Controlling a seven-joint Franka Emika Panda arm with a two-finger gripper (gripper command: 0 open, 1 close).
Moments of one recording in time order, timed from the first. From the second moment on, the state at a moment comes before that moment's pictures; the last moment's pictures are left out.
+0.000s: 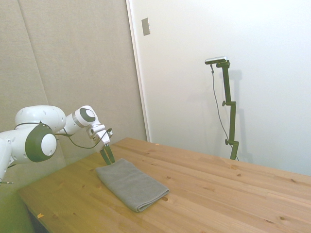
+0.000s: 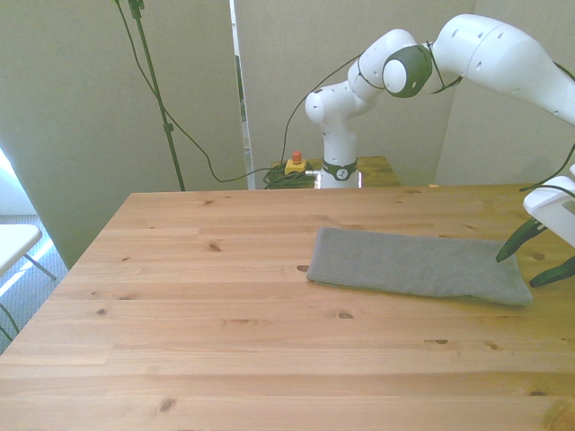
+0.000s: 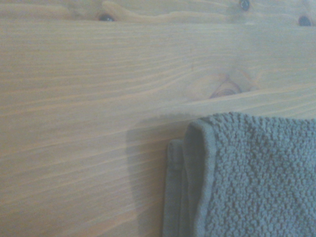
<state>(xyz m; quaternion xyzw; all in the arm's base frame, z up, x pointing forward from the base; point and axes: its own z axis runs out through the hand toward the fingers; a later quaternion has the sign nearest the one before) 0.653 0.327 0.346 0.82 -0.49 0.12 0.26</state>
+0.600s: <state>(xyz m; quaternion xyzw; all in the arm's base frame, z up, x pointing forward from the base) 0.632 0.293 0.344 0.83 -0.48 0.11 0.26</state>
